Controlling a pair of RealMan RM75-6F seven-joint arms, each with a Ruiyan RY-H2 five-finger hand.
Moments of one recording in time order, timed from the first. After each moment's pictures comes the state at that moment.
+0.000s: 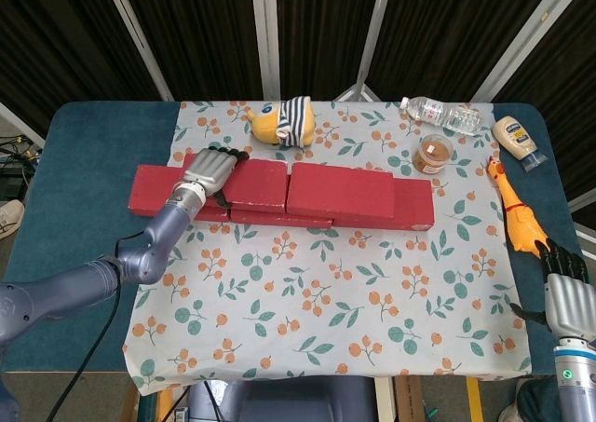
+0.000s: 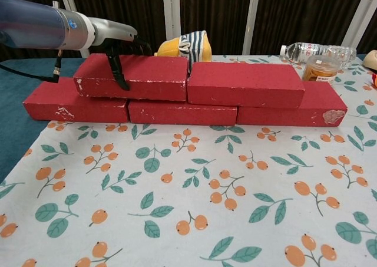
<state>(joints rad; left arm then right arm) -1.23 -1.49 -0.11 -1.14 0.55 0.58 0.43 0.12 -1.16 0.13 -1.62 -1.19 1.33 -0.13</state>
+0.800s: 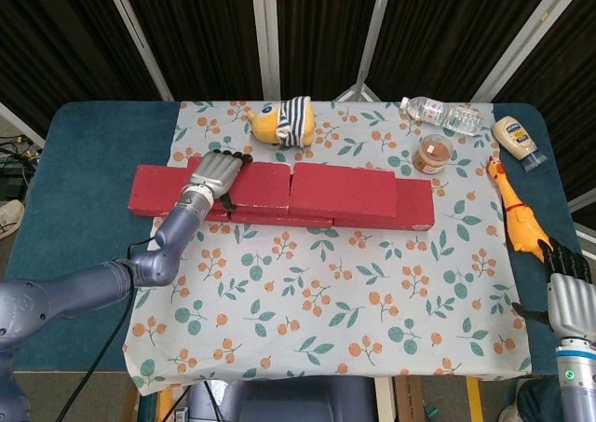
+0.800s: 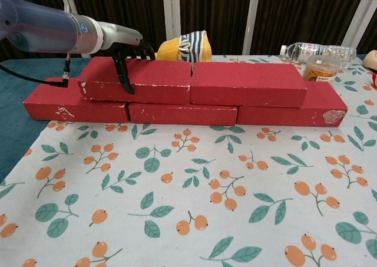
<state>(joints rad) -1.29 -1.52 -0.08 -1.15 0.41 0.62 0.52 0.11 -1.16 0.14 -1.61 -1.19 1.33 -0.12</state>
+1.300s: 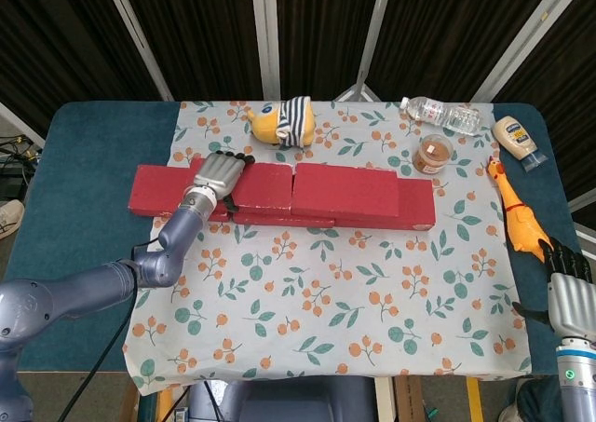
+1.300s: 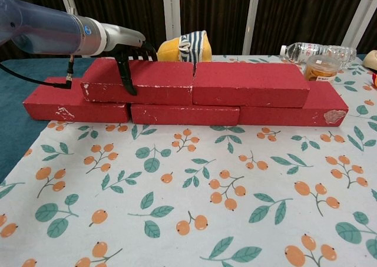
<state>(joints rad) -1.30 -1.53 -0.08 -1.15 0.39 0.63 0.53 0.11 -1.16 0.14 -1.61 -1.19 1.33 -0.12</state>
